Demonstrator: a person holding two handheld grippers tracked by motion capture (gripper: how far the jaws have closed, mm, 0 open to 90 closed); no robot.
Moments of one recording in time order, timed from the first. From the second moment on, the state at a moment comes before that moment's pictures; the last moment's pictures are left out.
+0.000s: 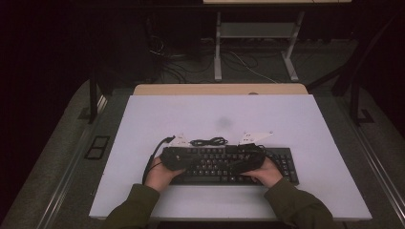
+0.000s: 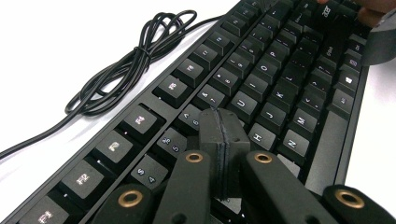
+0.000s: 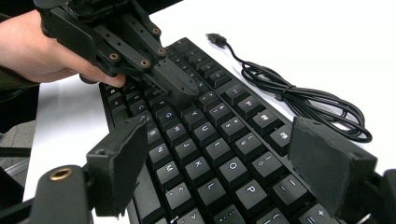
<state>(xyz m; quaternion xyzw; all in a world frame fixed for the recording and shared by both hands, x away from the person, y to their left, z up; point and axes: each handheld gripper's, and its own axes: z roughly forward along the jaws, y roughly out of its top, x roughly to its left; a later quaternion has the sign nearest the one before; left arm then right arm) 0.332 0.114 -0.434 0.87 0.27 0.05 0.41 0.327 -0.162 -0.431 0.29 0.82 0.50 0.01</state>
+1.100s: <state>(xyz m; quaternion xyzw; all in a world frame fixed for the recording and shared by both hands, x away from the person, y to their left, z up) 0.317 0.141 -0.422 0.84 0.30 0.06 0.46 0.325 -0.188 -0.426 0.29 0.81 0.51 0.02</state>
